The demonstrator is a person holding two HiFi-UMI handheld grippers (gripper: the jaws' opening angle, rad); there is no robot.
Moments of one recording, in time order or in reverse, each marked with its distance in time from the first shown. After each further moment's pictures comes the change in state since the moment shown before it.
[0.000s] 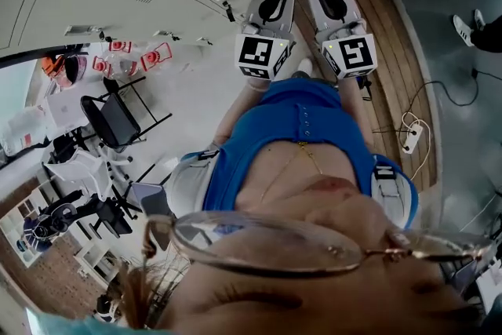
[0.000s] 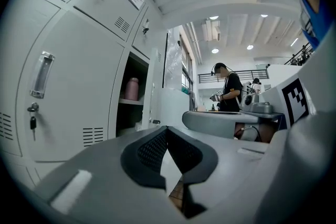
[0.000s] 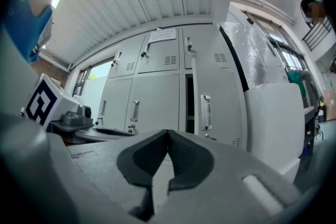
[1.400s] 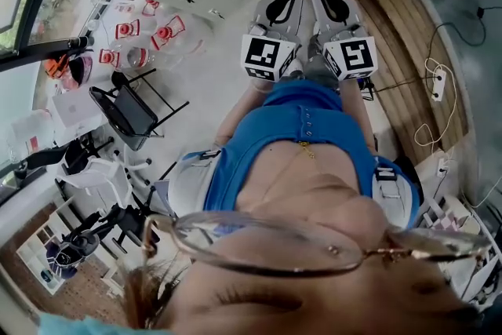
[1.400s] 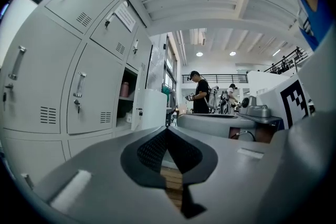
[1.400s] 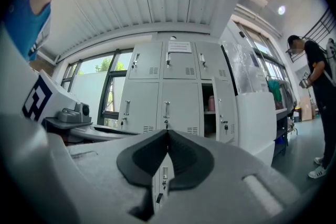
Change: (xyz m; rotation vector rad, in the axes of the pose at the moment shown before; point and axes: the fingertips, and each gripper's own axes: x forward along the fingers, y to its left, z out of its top) left arm -0.276 -0.057 -0.032 -0.001 0.037 -0.203; right arm -0.139 0.250 -0.007 0.004 0.023 -0.198
